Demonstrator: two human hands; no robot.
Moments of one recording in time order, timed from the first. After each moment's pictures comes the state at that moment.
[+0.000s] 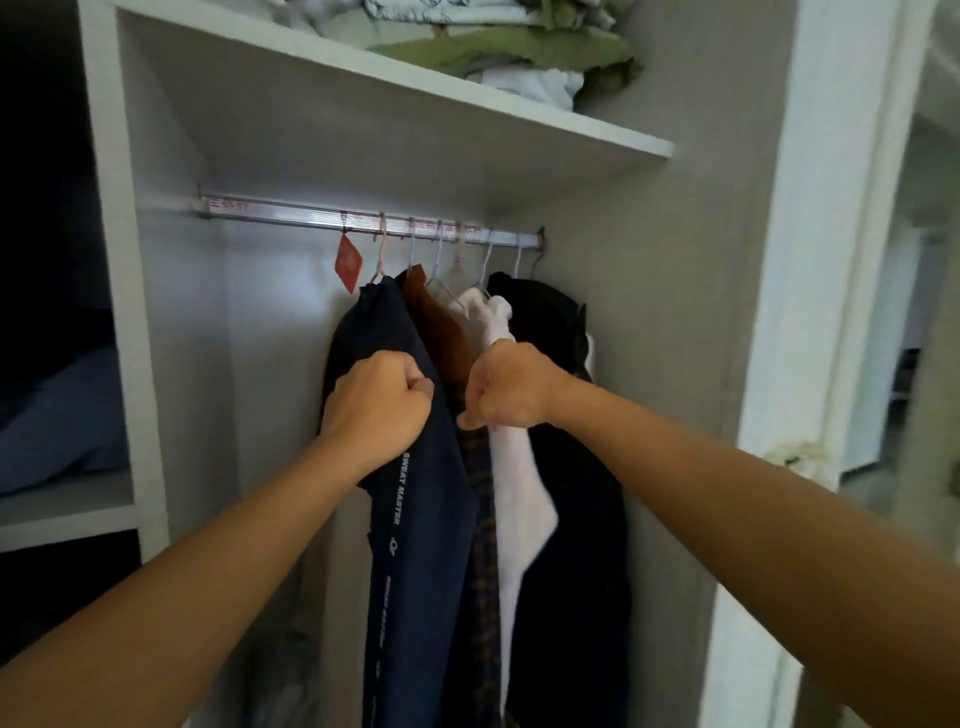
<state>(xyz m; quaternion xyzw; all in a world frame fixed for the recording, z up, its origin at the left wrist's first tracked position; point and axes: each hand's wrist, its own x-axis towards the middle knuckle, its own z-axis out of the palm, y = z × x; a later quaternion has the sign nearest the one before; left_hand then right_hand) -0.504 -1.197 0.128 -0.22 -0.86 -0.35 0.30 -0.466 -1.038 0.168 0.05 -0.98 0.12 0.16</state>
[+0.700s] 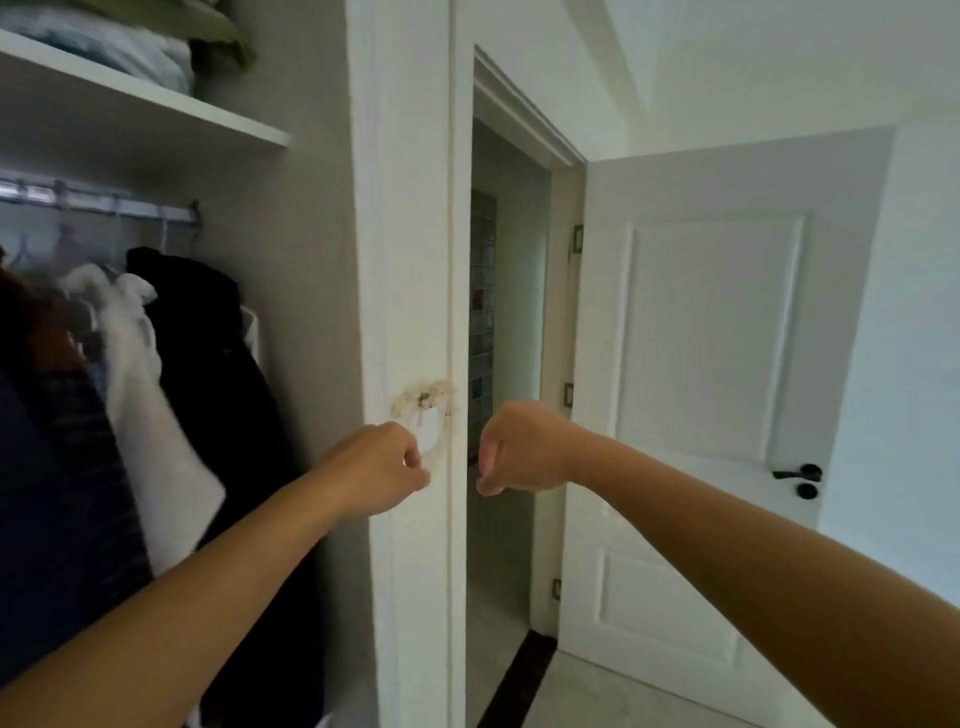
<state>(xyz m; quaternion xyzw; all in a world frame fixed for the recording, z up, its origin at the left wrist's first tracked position) -0.288 -0.972 0.080 -0.49 -0.85 -0.20 0.02 -0.148 -0.849 0.104 -0.22 -0.97 0.05 0.09</state>
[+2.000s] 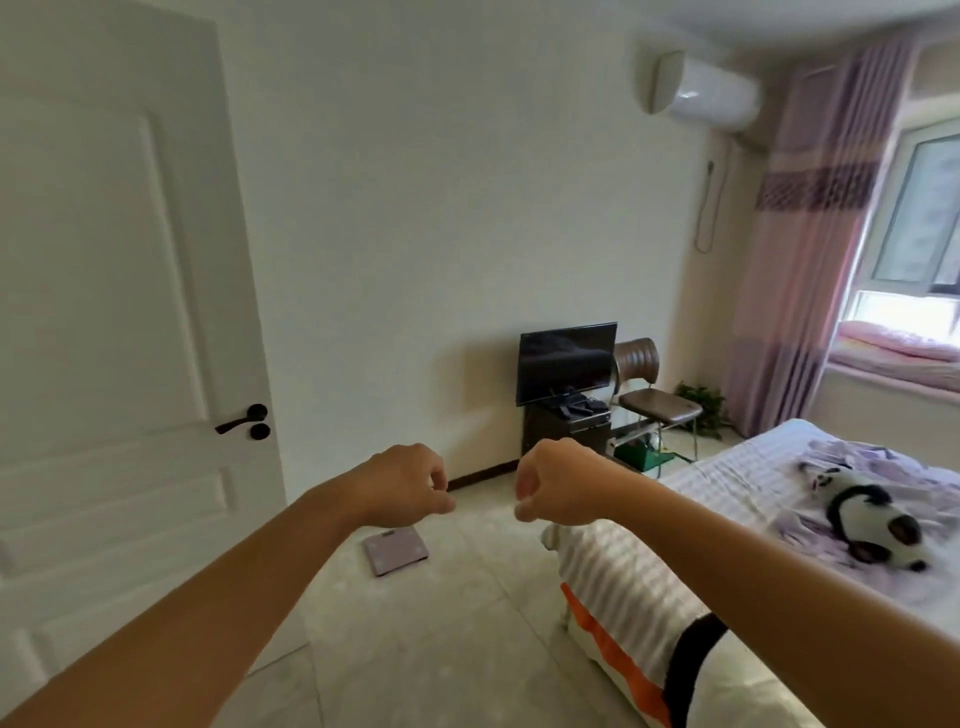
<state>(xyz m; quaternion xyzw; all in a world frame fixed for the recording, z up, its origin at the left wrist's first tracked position) 0.307 -0.582 0.002 -0.88 -0.43 -0.05 -0.18 0.502 -0.662 0.007 -0.72 -0.68 0.12 0.07</state>
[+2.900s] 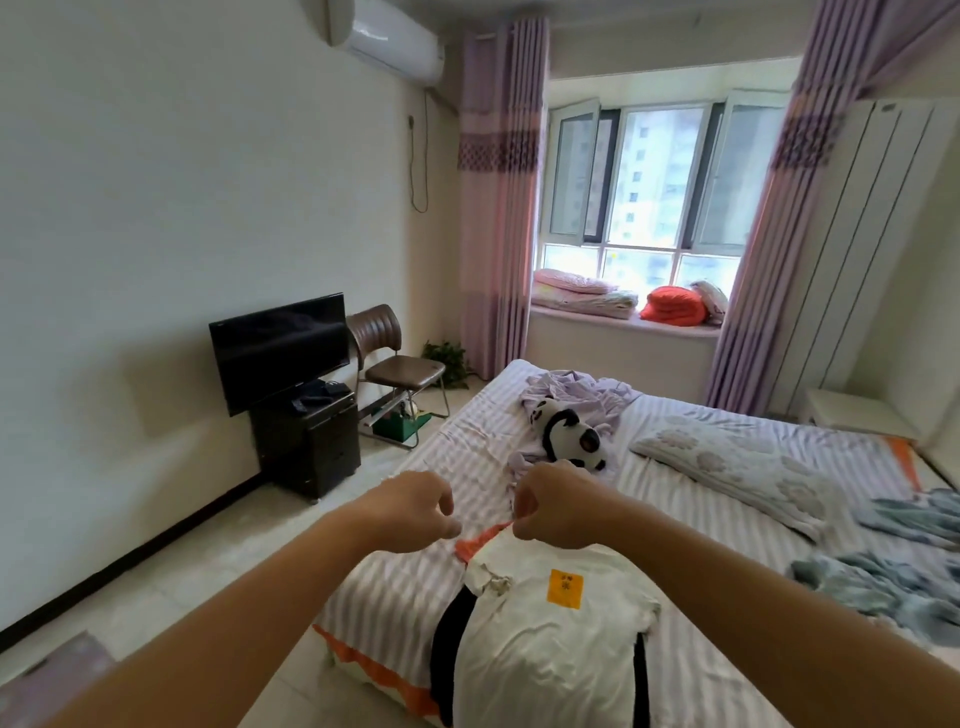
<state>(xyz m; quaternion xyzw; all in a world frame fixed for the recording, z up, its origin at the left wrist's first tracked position) 0.786 -0.603 -0.057 -0.96 -0.15 0.07 -0.22 0.895 -0.771 -0.052 -0.89 -0.43 0.09 0.09</state>
